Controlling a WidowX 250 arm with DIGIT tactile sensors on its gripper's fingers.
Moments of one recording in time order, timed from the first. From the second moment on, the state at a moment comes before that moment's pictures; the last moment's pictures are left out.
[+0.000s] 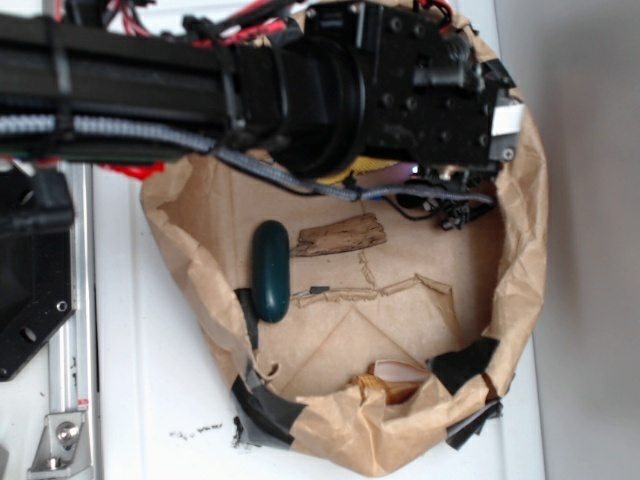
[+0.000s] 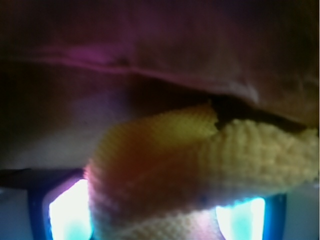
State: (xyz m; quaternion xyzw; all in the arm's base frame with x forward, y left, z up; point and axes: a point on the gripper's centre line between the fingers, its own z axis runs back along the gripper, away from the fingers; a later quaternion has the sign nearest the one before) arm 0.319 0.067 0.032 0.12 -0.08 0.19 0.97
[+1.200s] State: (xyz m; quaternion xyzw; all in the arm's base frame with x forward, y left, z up) arm 0.280 0.024 0.067 -0.02 -0.02 0.02 1.00
